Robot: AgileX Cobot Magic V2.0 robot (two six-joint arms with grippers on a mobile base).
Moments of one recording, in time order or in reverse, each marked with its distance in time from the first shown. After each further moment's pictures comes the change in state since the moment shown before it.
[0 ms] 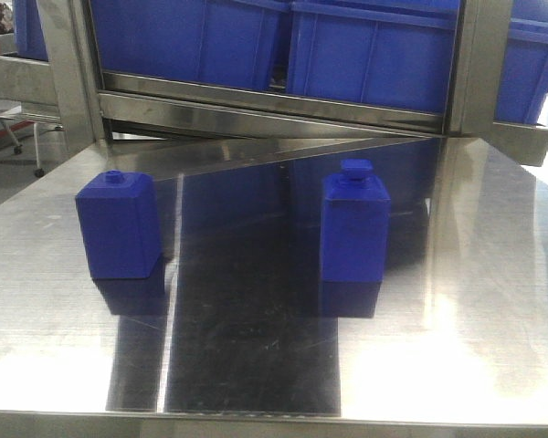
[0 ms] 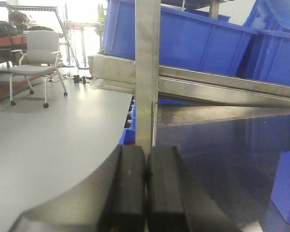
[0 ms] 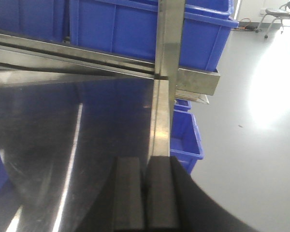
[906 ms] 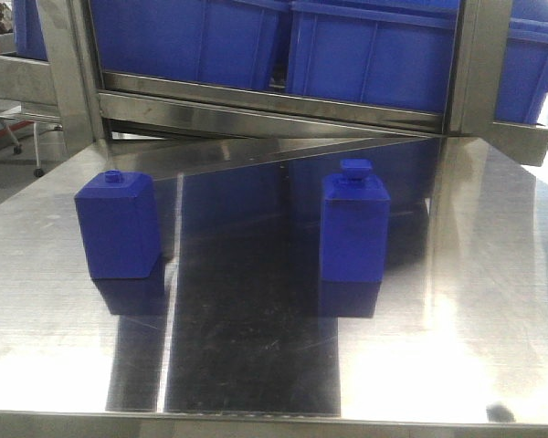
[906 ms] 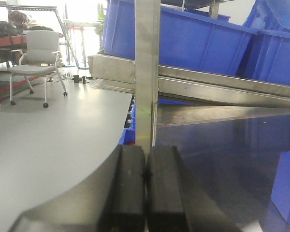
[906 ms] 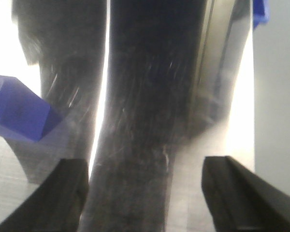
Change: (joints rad) left arm 0.000 0.000 0.000 0.000 0.000 0.000; right arm 0.276 0.814 -0.453 -0.085 0.304 0.329
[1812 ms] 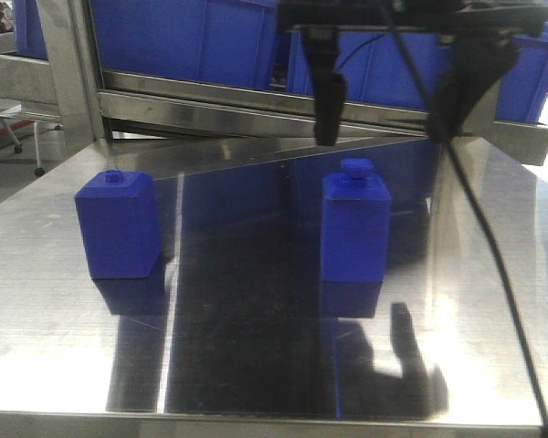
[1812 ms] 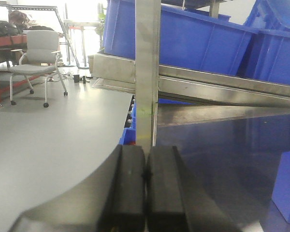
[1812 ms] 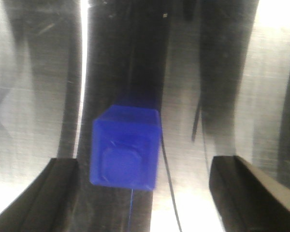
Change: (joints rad) left arm 0.000 0.000 0.000 0.000 0.000 0.000; right arm 0.286 0.768 -0.871 0.038 0.597 0.259
